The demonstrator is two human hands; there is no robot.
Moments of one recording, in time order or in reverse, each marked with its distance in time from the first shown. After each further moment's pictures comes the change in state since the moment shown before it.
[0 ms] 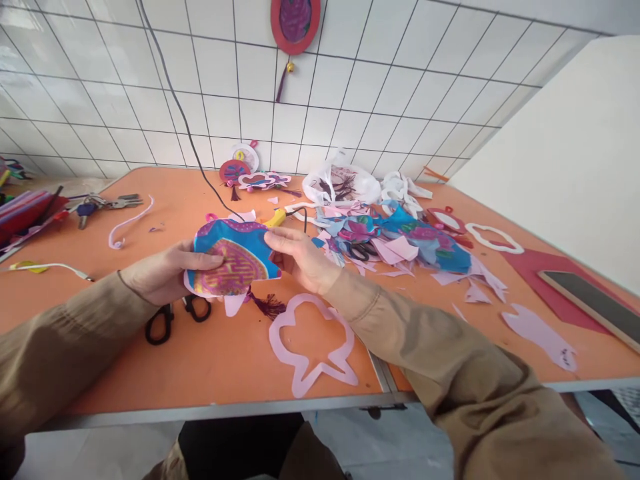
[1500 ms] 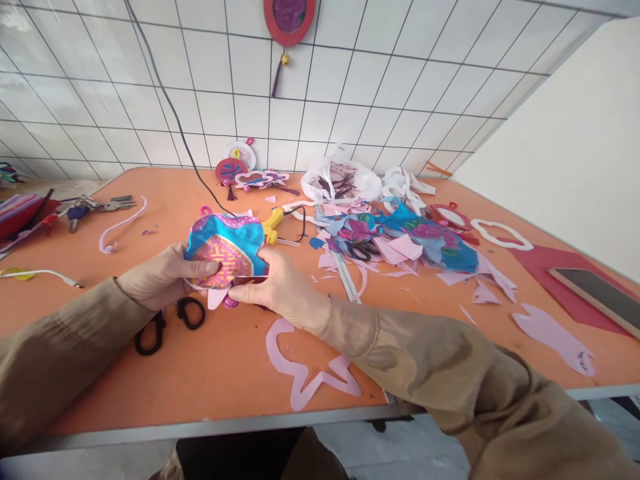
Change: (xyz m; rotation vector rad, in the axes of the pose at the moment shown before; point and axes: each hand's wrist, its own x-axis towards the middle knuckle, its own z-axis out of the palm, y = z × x) left_hand 0.012 -0.014 -0.014 0.014 0.068 0.073; right_hand -0.025 -0.019 0.033 0.319 -0.127 0.210
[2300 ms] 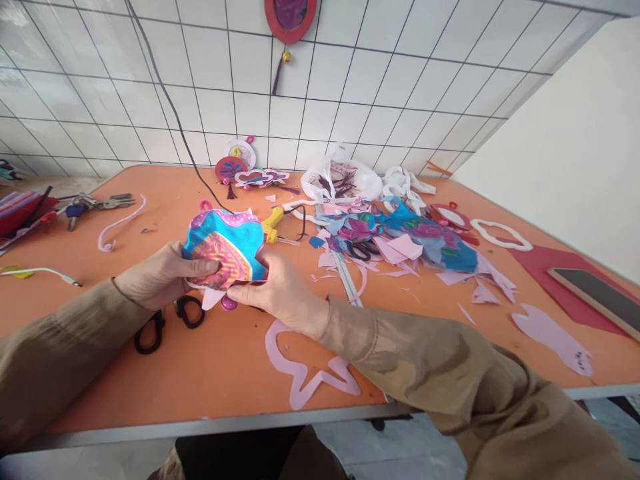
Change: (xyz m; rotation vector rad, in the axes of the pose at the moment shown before) left_hand -0.004 0.004 0.005 0.004 0.011 0.013; right_hand -0.005 -0.003 0.004 -0.049 0.024 0.050
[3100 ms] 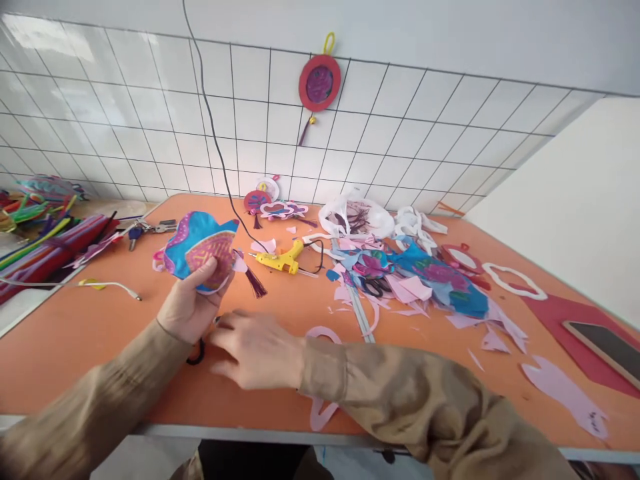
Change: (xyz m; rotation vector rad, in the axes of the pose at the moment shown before) left_hand -0.026 0.017 0.025 -0.736 0.579 0.338; right_hand 0.009 0.000 0.051 -1.134 -0.480 -0.453
